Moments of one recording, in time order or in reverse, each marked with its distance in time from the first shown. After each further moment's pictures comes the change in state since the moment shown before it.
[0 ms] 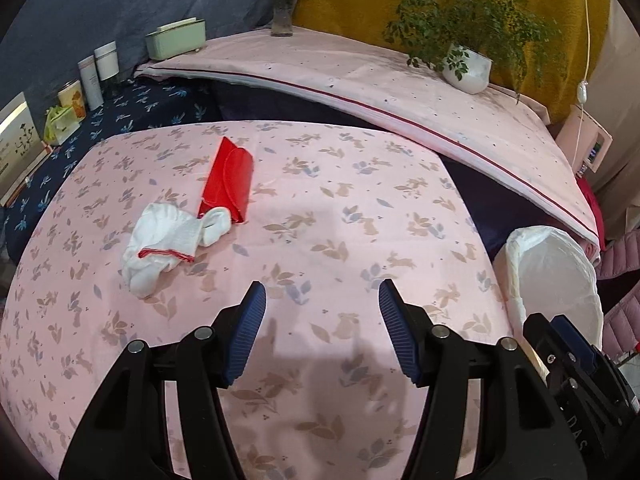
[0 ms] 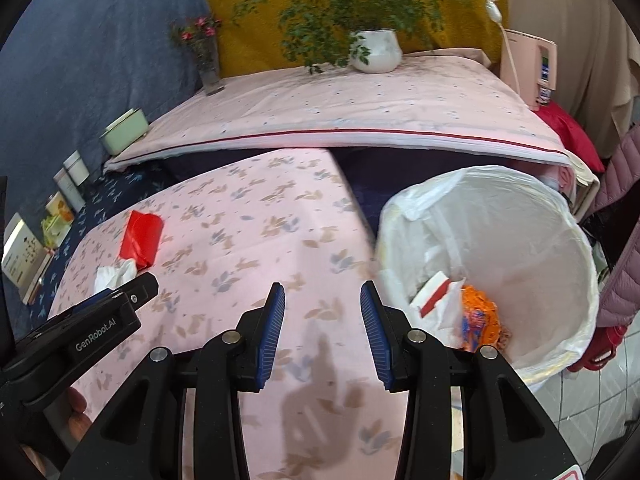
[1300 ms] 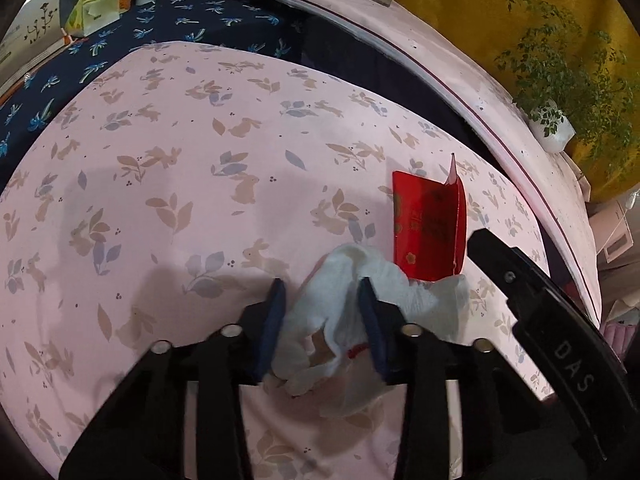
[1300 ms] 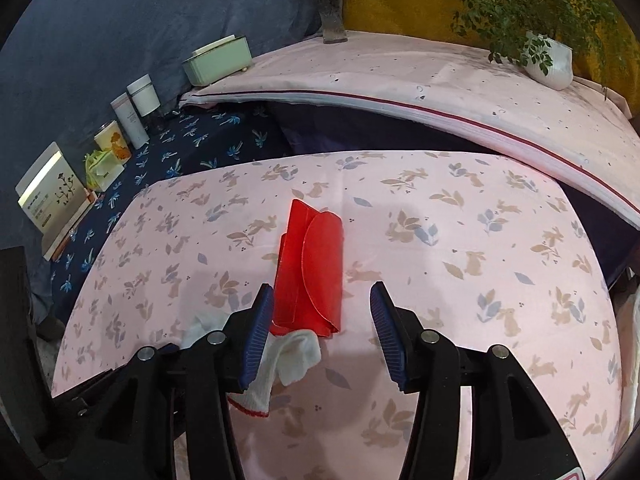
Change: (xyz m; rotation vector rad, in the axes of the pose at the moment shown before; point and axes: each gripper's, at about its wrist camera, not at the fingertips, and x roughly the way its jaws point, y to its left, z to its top) left arm 0.084 0.192 0.035 -0.293 0.150 -0.096; right arm 0.136 0.232 0.041 -0.238 0.122 0.195
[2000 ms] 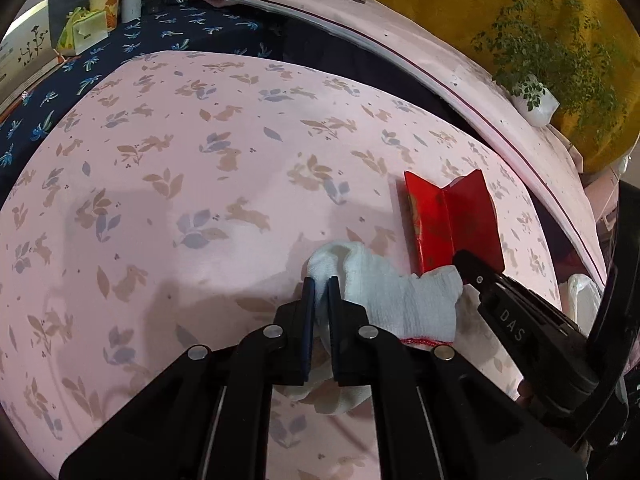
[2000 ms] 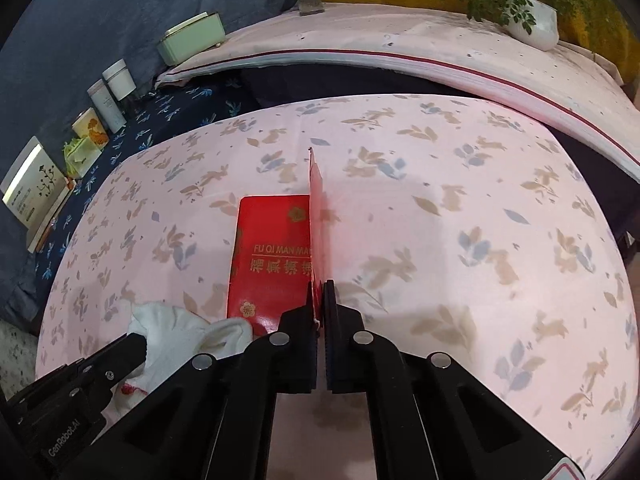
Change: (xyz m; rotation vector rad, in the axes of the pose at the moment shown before) left arm -0.015 -0.018 -0.035 0.098 -0.018 0.011; right arm 0.003 -0.047 -0.046 0.065 0.068 -0.055
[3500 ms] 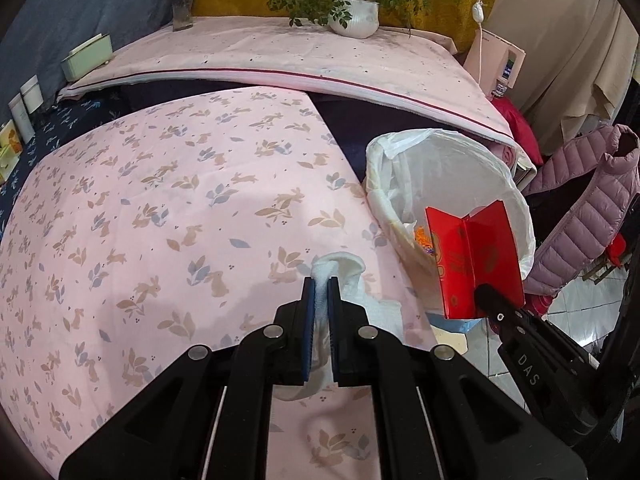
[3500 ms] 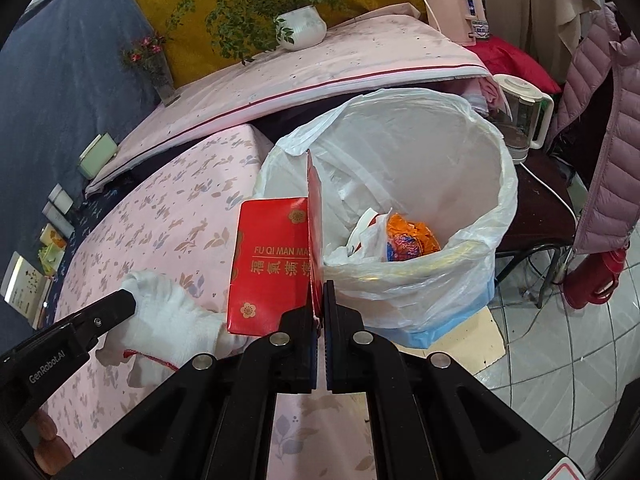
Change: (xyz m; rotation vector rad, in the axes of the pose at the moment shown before) left arm -0.069 -0.269 -0.145 0.438 -0.004 -0.078; right arm -0.194 -0.254 -0.159 0.404 -0.165 -0.126
